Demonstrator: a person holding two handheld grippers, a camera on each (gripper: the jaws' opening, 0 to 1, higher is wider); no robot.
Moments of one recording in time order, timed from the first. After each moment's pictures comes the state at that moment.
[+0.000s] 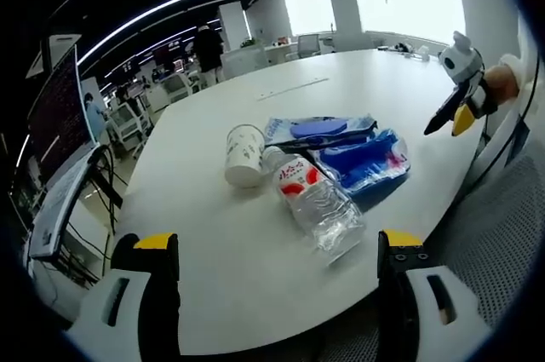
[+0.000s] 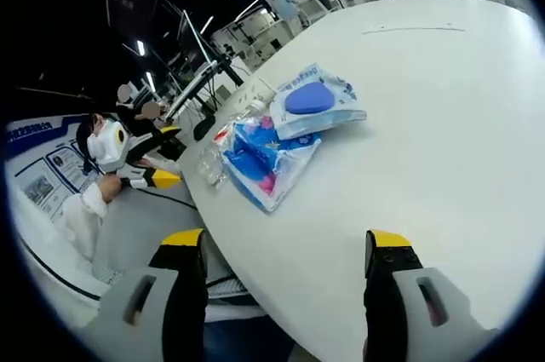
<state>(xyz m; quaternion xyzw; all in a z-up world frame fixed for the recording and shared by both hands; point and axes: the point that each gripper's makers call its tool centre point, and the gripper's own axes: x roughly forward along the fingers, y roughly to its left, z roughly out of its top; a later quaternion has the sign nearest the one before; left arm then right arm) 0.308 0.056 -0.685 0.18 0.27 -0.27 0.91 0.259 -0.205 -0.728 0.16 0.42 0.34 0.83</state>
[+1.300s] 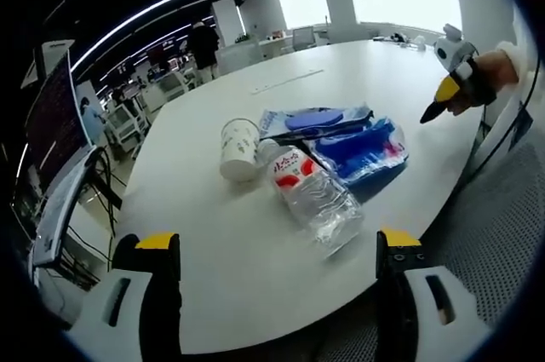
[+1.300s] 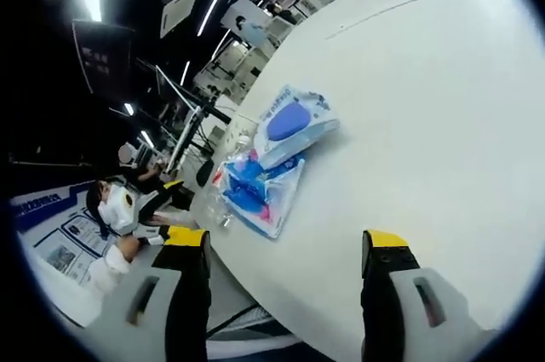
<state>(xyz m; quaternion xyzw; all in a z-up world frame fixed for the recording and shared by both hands) 0.303 0.054 -0.695 0.21 0.28 -0.28 0.90 0.278 -0.211 -0.719 0.30 0.40 0.29 0.82</state>
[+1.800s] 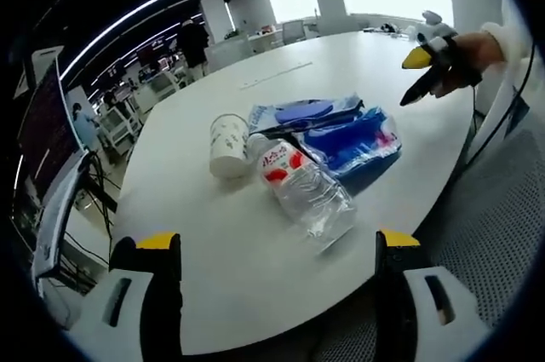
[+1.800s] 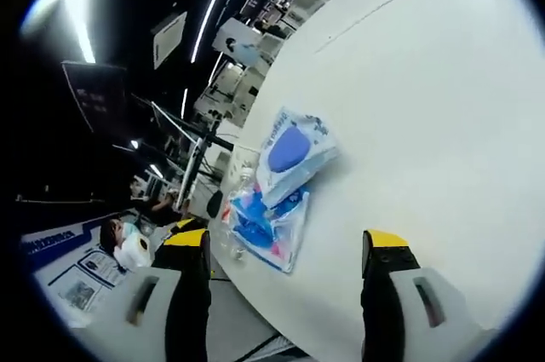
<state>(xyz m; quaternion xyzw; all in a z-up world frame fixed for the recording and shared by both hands) 0.300 0.051 -0.700 0.22 0.29 -0.29 0.88 0.316 -0.213 -0.705 0.39 0.37 0.26 0.80</state>
